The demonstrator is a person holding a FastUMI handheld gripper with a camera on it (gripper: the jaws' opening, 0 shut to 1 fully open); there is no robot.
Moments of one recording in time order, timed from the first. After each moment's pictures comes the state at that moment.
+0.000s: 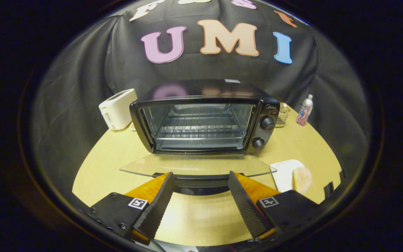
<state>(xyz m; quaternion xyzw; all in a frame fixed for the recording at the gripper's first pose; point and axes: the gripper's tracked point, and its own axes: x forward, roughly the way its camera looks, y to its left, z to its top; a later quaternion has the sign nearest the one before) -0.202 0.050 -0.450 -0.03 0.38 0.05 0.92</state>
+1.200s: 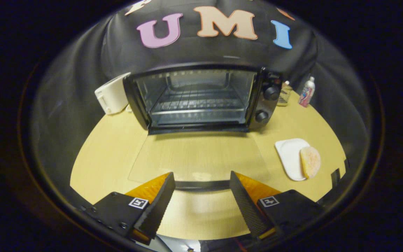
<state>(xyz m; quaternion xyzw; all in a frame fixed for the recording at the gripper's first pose) -0.210 0.032 -0.469 -0.01 0.40 0.02 0.91</state>
